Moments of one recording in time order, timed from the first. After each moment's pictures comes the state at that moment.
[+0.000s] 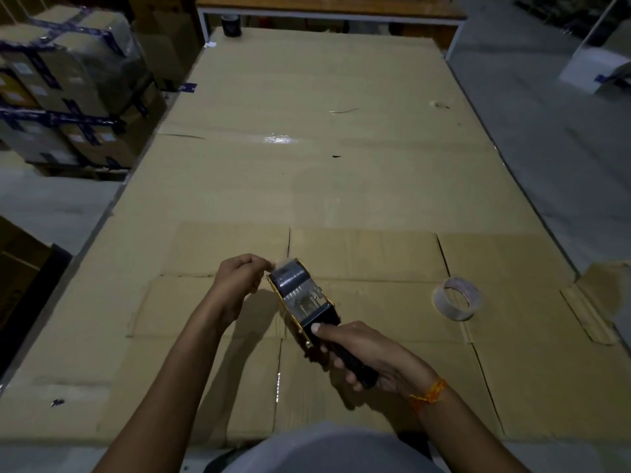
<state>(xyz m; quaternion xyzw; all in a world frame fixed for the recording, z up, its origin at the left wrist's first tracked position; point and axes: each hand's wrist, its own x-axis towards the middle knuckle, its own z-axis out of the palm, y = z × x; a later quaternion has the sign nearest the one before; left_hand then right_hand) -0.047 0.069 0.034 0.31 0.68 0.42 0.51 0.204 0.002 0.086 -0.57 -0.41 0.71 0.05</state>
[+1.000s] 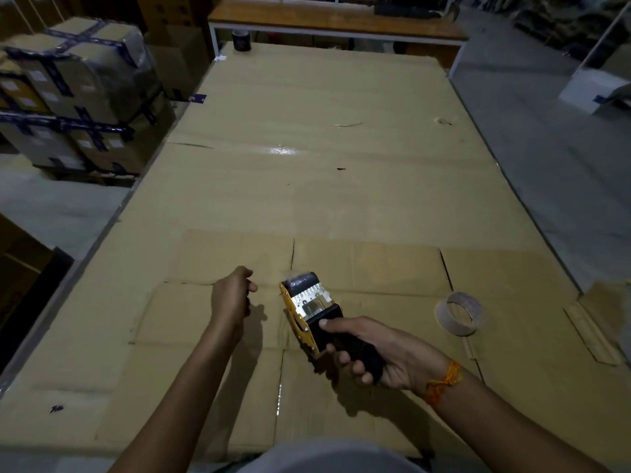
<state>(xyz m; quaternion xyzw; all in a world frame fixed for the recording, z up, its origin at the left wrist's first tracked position) -0.044 0.060 0.024 0.16 0.74 0.48 0.45 0.205 0.026 0.097 -0.54 -0.31 0.78 0.02</state>
